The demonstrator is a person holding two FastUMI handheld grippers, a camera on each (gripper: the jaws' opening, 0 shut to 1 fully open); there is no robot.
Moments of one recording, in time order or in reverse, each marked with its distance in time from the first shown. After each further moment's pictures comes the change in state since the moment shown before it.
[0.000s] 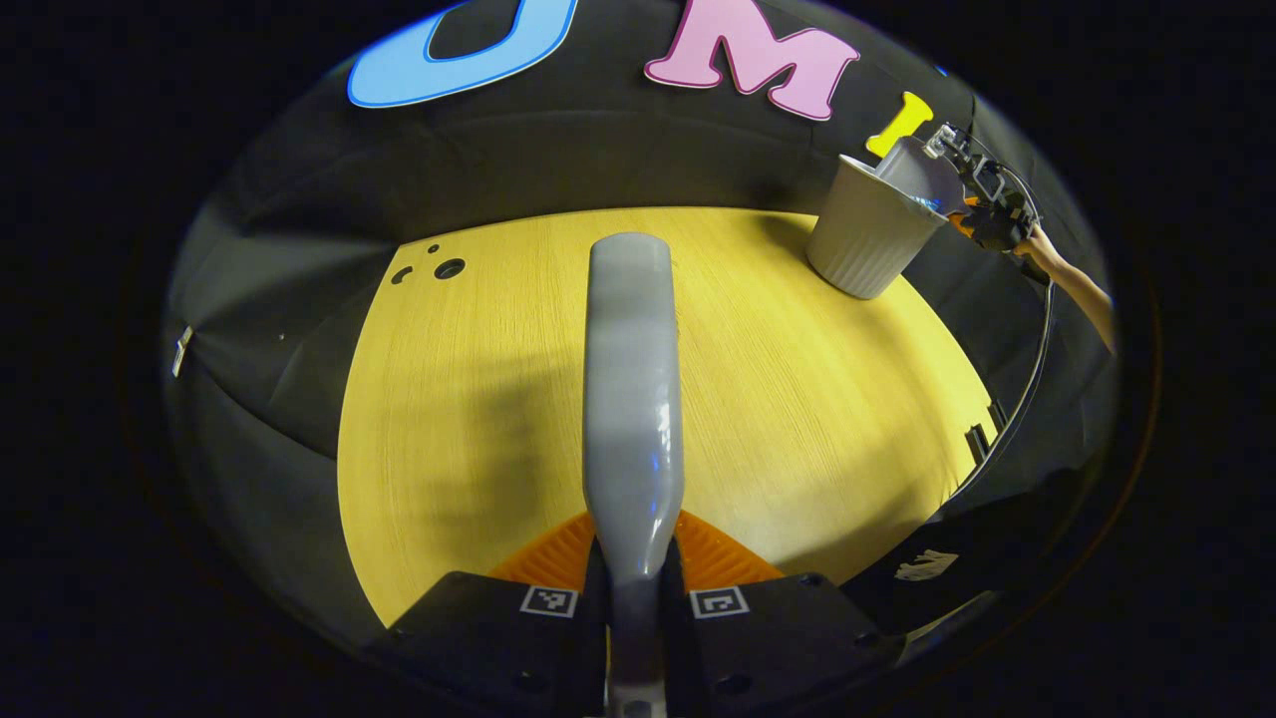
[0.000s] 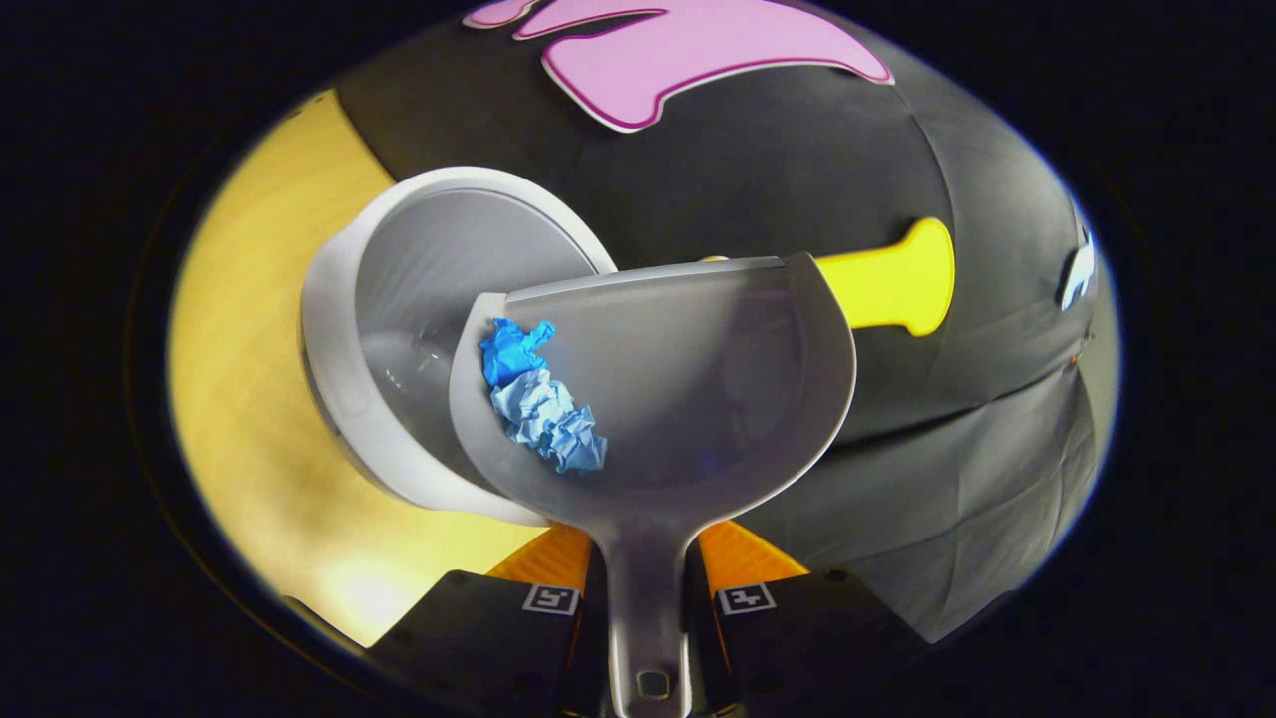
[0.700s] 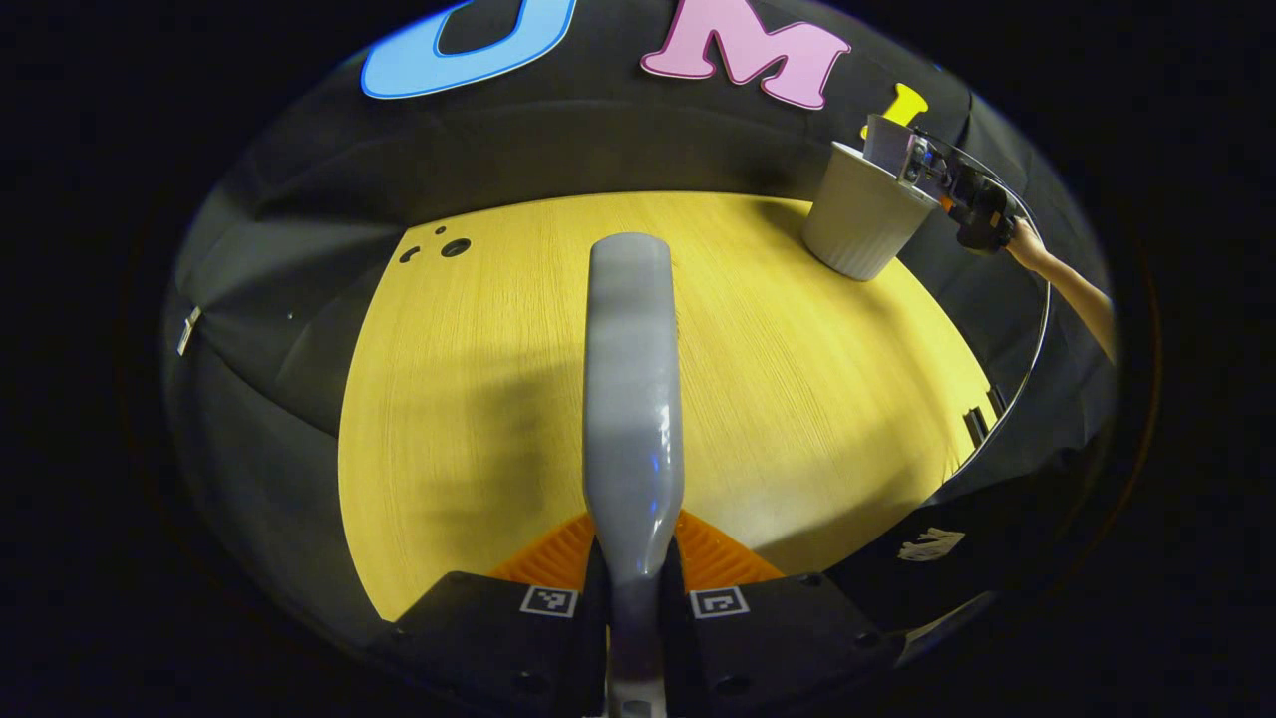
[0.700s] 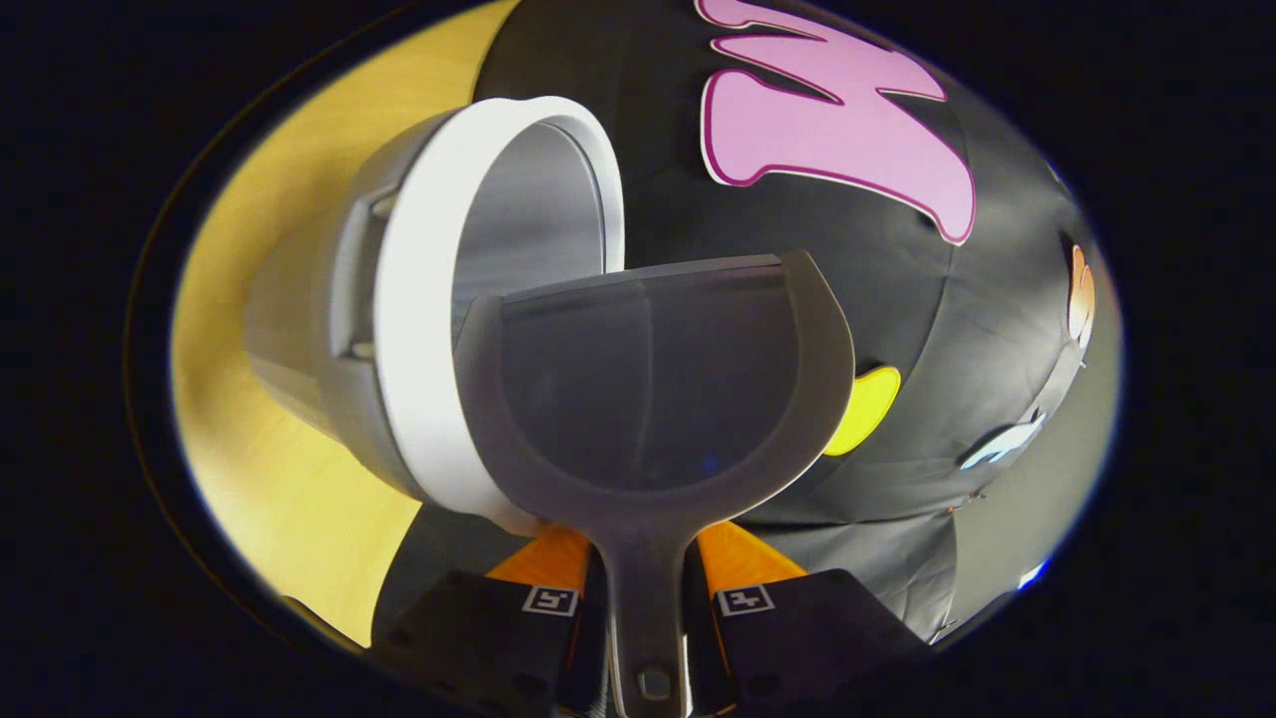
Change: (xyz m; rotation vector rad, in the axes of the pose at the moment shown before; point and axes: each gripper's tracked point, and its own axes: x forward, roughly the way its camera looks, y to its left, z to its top) left arm -0.010 -0.013 -0.035 -0.006 0.030 0.012; right arm 0.001 -0.017 0.016 -0.430 -0.126 -0.288
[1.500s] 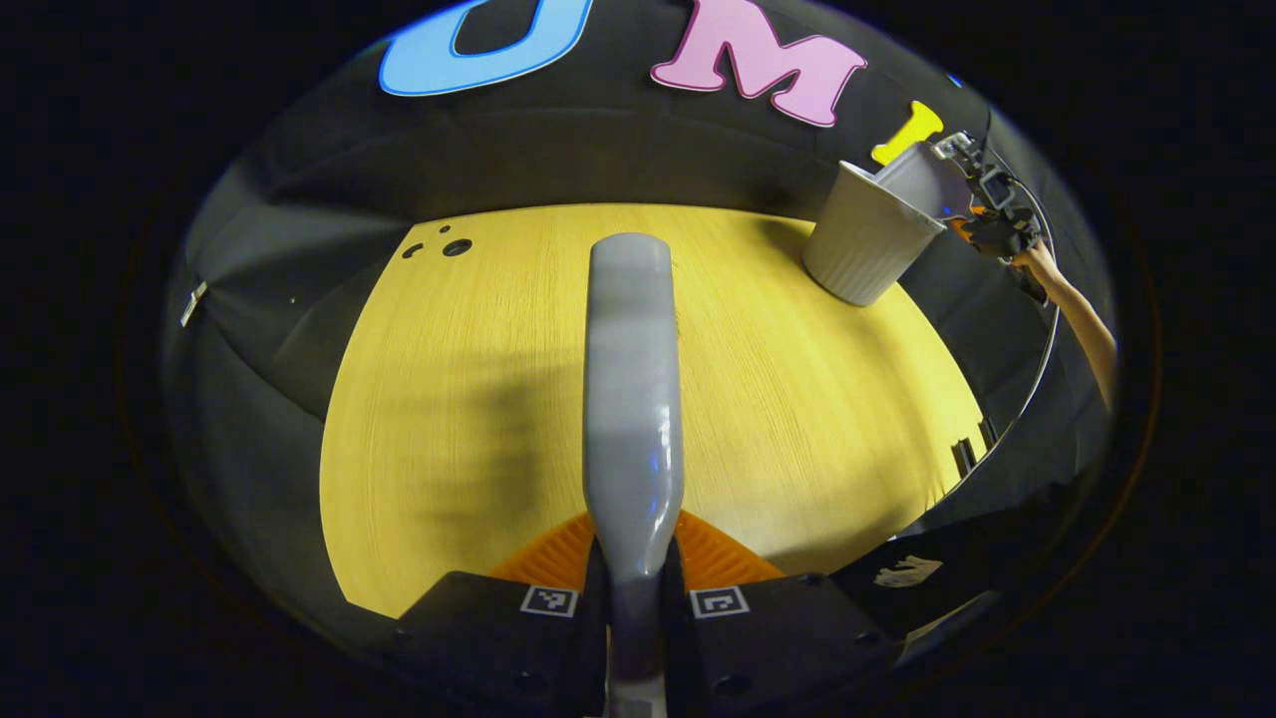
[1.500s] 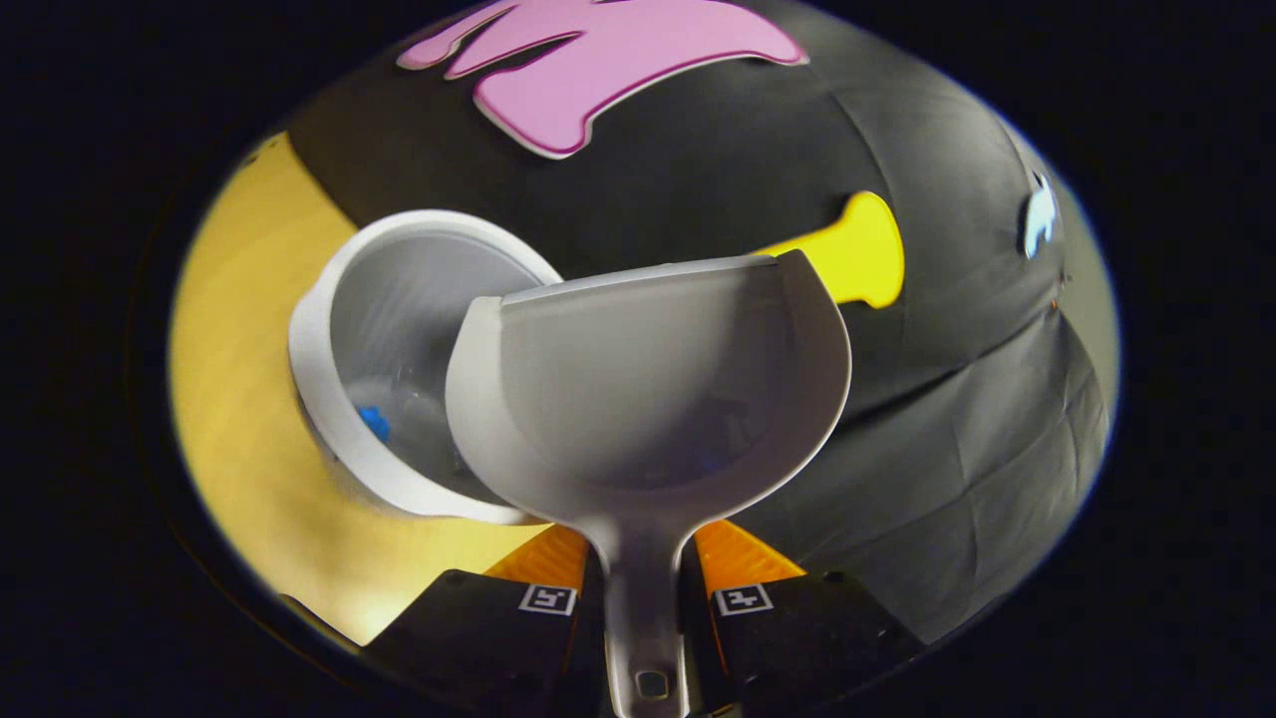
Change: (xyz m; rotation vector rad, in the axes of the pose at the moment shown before) left arm -0.004 -0.023 0.012 -0.096 -0.057 -0.001; right arm -0.021 -0.006 -0.019 0.772 0.143 0.280
